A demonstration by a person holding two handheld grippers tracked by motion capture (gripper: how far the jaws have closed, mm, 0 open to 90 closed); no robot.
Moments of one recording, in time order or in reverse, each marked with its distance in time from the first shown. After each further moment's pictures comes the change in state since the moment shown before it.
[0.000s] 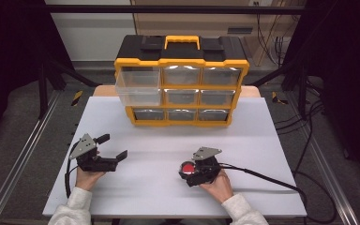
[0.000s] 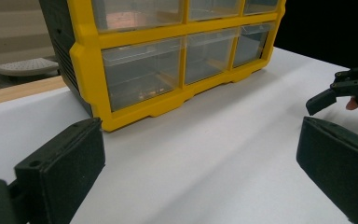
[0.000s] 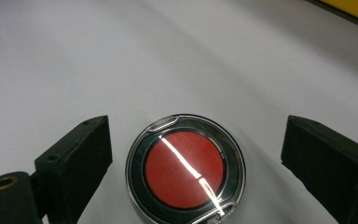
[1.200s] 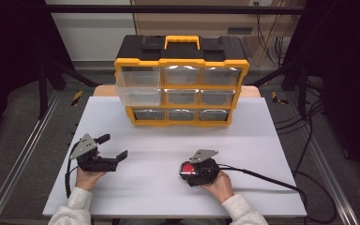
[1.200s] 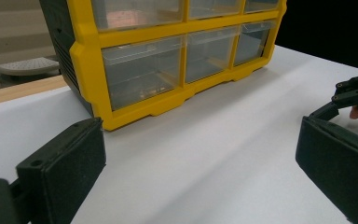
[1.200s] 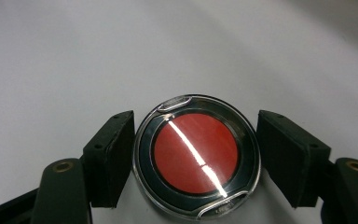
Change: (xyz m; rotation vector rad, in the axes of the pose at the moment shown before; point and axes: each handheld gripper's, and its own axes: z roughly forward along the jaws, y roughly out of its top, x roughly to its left) left arm -0.001 0.000 0.000 0.005 0.005 0.006; right arm 0.002 -0.004 0.004 0.059 0.030 -0.056
